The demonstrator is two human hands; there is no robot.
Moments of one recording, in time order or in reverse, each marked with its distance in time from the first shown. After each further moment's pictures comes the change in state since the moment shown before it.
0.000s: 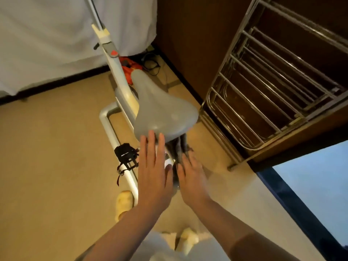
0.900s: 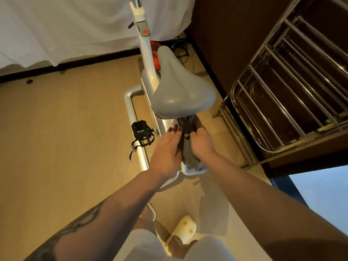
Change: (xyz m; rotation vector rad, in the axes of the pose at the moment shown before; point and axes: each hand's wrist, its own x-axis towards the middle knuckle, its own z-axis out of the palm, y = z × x) left_hand -0.005 -0.010 0.021 -0.091 -0.205 -0.155; right_hand 0.058 -0.006 -0.016 0.149 -0.069 0.182
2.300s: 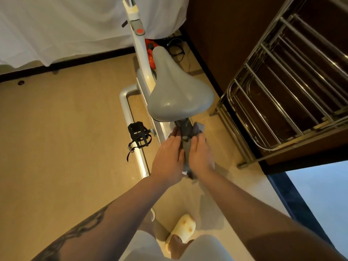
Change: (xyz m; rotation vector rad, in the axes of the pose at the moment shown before) left_hand 0.001 -0.004 0.017 -0.023 0.040 0.024; right_hand -0.021 0.019 0.017 0.112 0.133 0.052
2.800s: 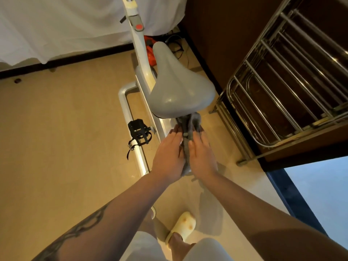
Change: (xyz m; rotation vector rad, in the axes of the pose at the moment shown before) left_hand -0.002 -0.001 -0.003 -0.023 -0.010 0.002; right_hand -0.015 0.015 -0.002 -0.203 -0.048 -0.279
